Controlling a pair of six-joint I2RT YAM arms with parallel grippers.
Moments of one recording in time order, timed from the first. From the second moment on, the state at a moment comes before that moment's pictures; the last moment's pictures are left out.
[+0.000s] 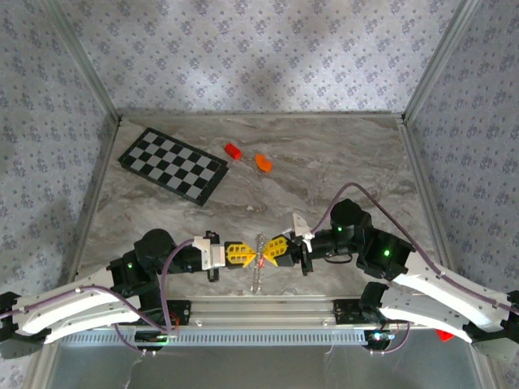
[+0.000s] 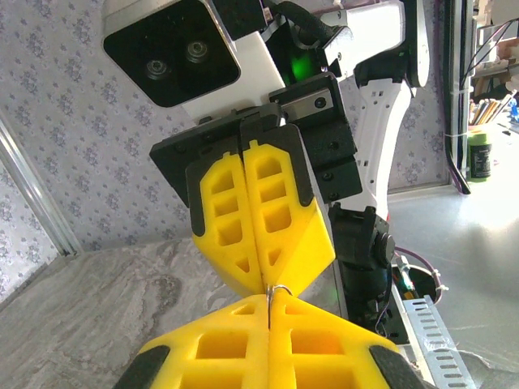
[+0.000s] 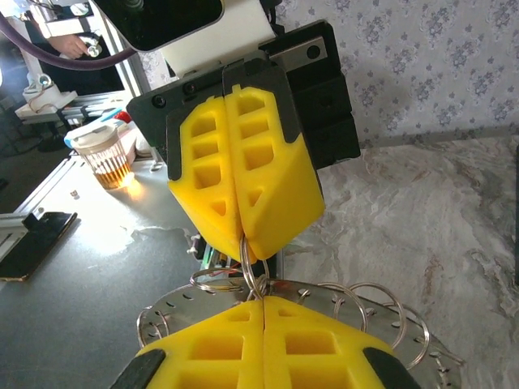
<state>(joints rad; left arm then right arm) -1.20 0.59 0.57 0.07 0.31 0.20 1.02 0.77 0.80 -0.26 -0.61 -0.04</state>
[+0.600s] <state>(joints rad) -1.20 0.59 0.57 0.07 0.30 0.20 1.02 0.76 0.80 -0.29 -0.60 0.00</state>
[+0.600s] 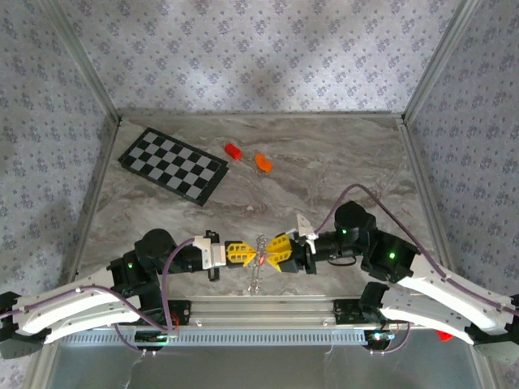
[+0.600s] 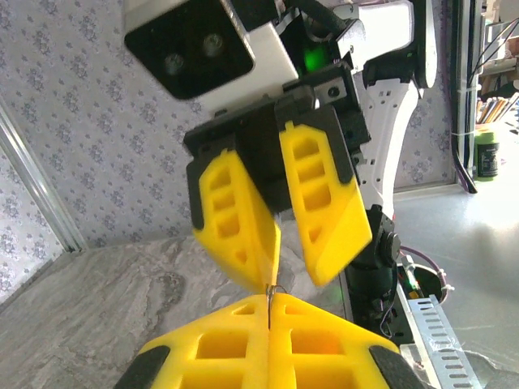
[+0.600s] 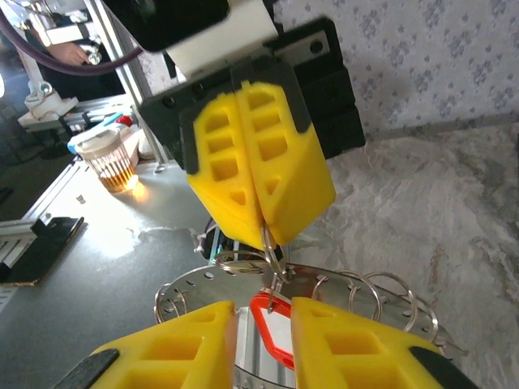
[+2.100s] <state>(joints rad) -1.20 0.59 0.57 0.06 0.30 0.21 1.01 0.80 0.80 -0.29 -0.62 0.02</state>
